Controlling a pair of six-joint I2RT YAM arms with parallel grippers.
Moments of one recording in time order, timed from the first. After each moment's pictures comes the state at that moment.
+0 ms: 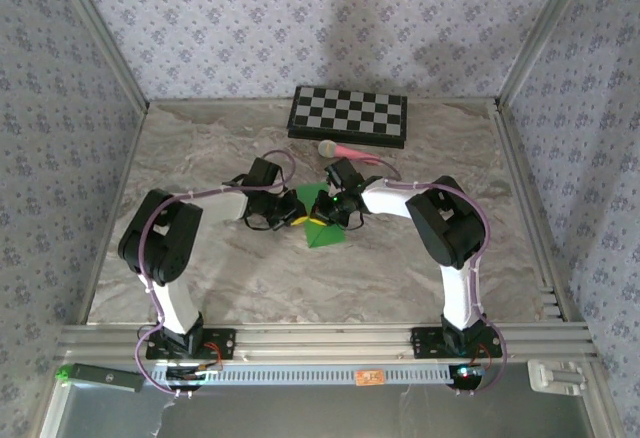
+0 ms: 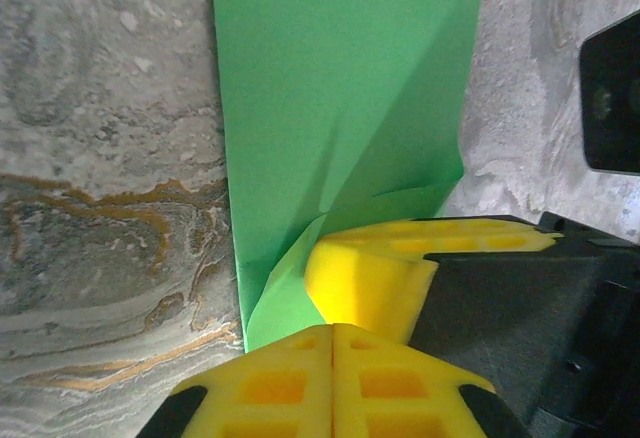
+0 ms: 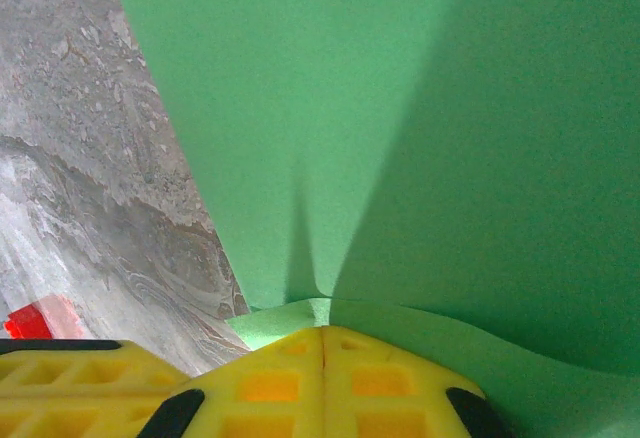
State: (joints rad) left arm -0.50 1.79 0.97 -0.19 0.54 -0.89; right arm 0.64 2.00 1.19 -0.21 -0.43 0.93
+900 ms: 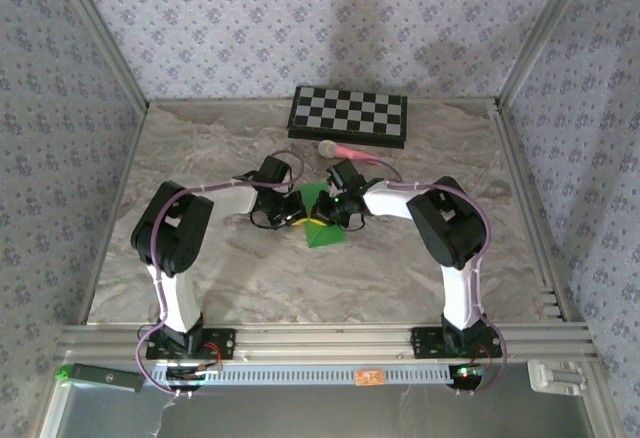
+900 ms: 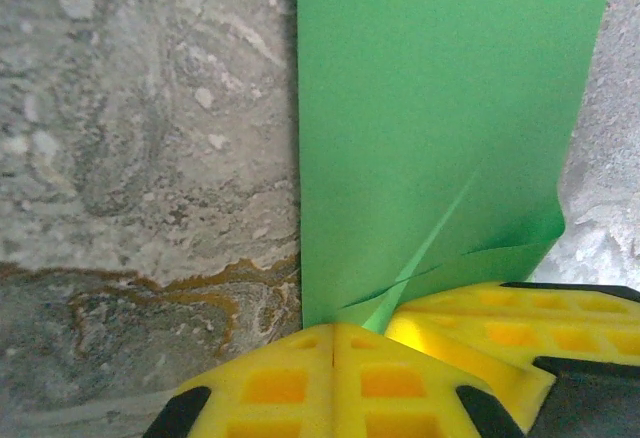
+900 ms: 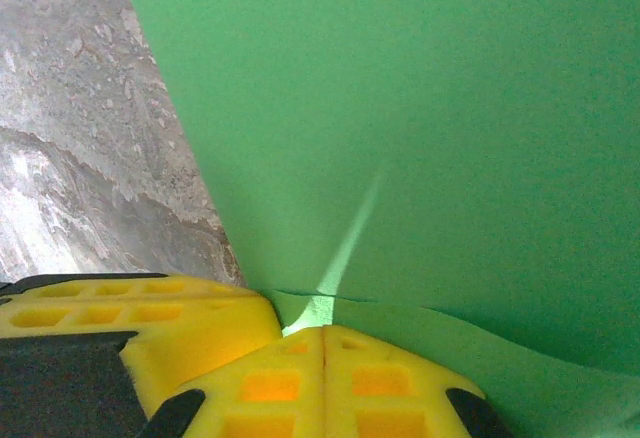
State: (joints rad) left arm -0.52 1.87 1.06 -0.31 0.41 -0.82; right arm 0.63 1.99 1.16 -0.15 -0.44 0.92
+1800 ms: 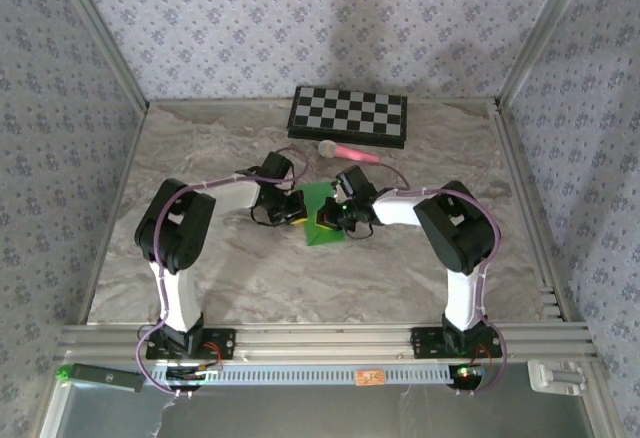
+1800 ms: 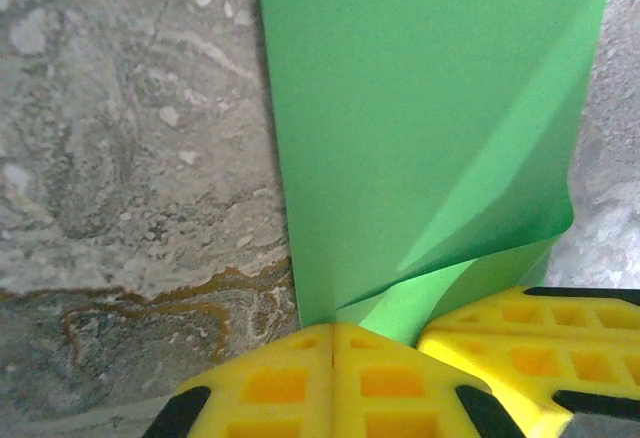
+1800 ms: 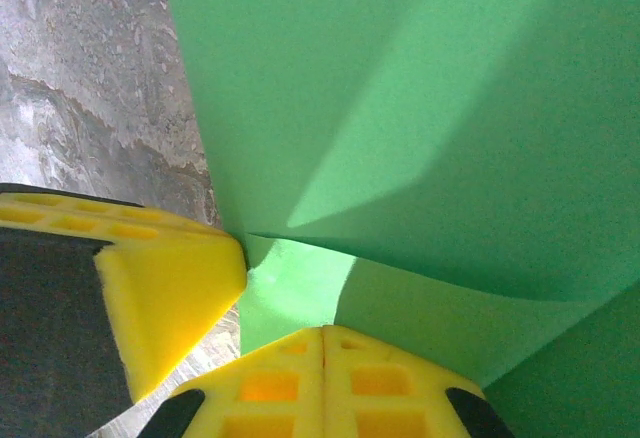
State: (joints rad) left arm -0.52 1.90 1.14 -0.41 0.41 -0.71; right arm 0.61 1.93 1.01 -0.02 -0.46 0.82
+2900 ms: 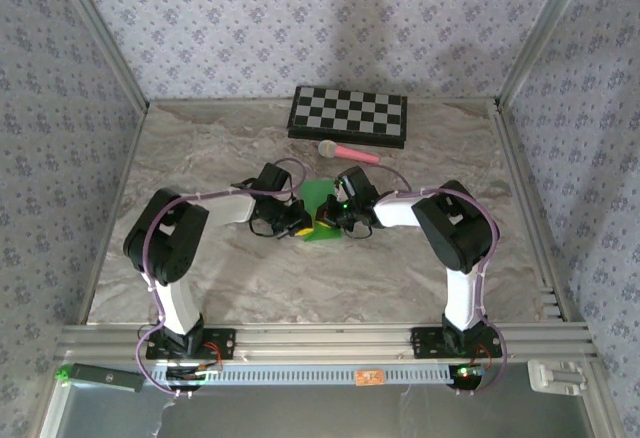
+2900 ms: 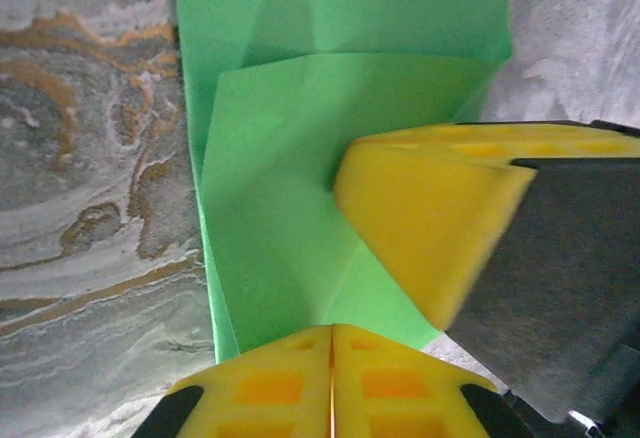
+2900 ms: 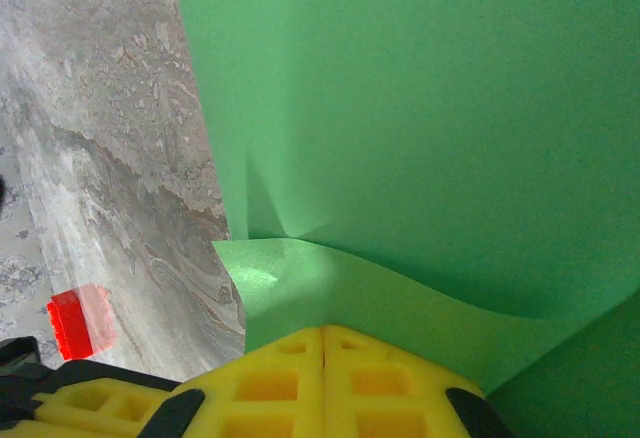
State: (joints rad) left arm -0.56 1.81 0.97 -0.27 0.57 -0.84; right arm 0.61 1.94 0.98 0.11 -0.46 0.94
